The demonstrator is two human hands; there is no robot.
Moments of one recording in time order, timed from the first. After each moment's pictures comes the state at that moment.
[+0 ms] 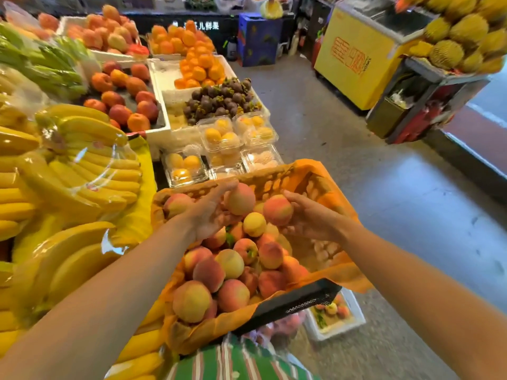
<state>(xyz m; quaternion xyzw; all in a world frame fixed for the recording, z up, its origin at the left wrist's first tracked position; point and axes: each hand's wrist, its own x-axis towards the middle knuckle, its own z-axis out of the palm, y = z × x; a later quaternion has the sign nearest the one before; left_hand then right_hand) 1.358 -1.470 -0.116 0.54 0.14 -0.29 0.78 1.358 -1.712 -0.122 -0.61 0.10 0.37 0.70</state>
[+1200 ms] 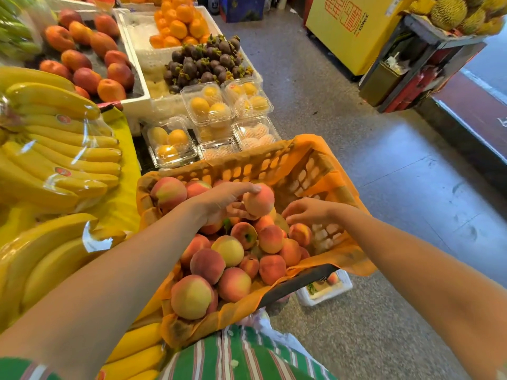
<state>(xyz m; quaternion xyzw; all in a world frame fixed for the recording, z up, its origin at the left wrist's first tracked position) 1.387 -1.493 -0.156 0.62 0.06 -0.42 0.66 1.385 -1.746 -0.193 -0.88 -0.05 0.41 0.24</state>
